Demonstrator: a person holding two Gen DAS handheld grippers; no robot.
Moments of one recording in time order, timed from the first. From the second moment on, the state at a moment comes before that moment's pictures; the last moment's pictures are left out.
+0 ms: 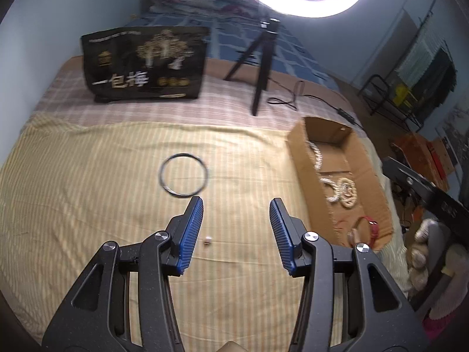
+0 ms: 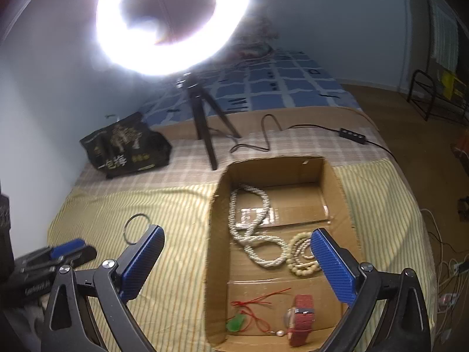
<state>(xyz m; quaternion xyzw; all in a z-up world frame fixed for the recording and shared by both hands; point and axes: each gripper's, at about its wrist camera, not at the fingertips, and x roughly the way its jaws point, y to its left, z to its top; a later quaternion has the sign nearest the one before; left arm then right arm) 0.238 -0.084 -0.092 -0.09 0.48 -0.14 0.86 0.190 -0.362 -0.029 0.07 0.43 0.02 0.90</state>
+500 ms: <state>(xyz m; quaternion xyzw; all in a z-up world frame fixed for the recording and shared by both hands) 0.276 -0.025 -0.129 -0.12 0.51 -0.07 0.85 0.185 -0.271 -0.066 0.00 0.47 0.13 0.87</state>
